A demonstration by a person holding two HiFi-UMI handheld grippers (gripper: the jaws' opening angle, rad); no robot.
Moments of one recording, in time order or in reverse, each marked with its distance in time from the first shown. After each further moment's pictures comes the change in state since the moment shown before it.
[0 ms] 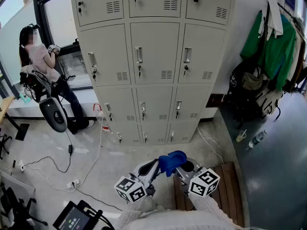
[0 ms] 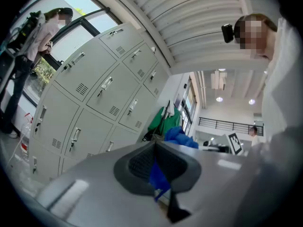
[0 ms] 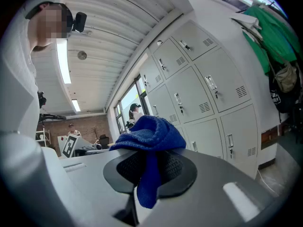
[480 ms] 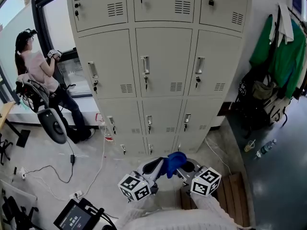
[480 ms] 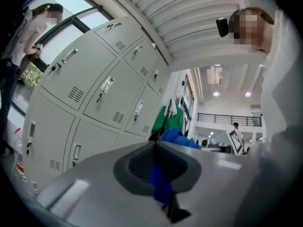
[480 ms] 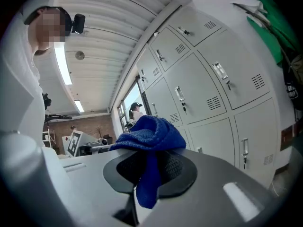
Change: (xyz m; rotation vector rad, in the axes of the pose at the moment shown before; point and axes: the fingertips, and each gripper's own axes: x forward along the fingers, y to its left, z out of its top) left arm 0.066 0.097 0.043 0.088 0.011 -0.028; right arm 0.110 -0.054 0.016 -0.003 -0.004 0.065
